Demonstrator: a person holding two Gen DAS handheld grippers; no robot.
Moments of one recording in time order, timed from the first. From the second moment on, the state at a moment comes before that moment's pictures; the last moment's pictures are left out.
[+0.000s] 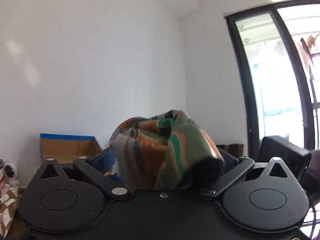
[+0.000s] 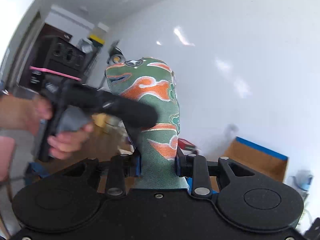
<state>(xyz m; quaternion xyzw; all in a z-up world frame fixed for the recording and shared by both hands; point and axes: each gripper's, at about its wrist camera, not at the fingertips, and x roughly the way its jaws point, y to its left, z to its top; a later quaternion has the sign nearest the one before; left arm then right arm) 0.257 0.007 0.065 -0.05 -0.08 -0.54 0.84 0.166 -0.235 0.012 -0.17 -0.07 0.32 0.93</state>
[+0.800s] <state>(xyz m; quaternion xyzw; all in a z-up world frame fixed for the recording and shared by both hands) 0.302 -0.064 0.075 -0.07 0.03 -0.57 0.82 0.207 -0.289 -0.002 0.06 -0.03 0.38 0.92</state>
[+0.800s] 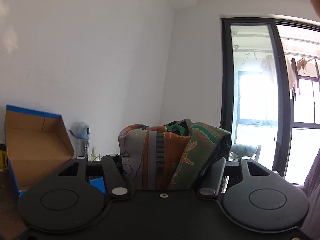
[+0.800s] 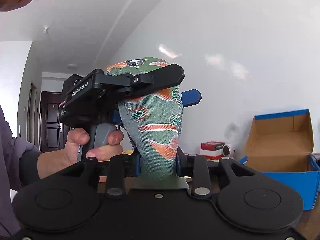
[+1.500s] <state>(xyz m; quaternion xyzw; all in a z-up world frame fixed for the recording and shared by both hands) 0.327 -0.066 0.057 -0.04 0.06 -0.51 0.86 0.207 -0.294 -0.022 0.04 0.00 0.34 0.94</state>
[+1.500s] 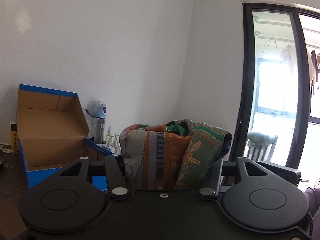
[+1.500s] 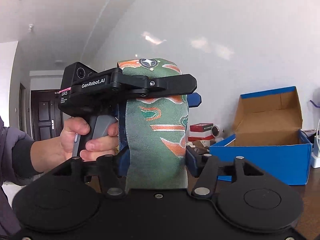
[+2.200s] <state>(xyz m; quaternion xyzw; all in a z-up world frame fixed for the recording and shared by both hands) 0.286 -0.097 0.038 0.11 0.01 -0.40 0.91 0.261 -0.406 -0.037 -0.13 0.29 0.03 0.95</state>
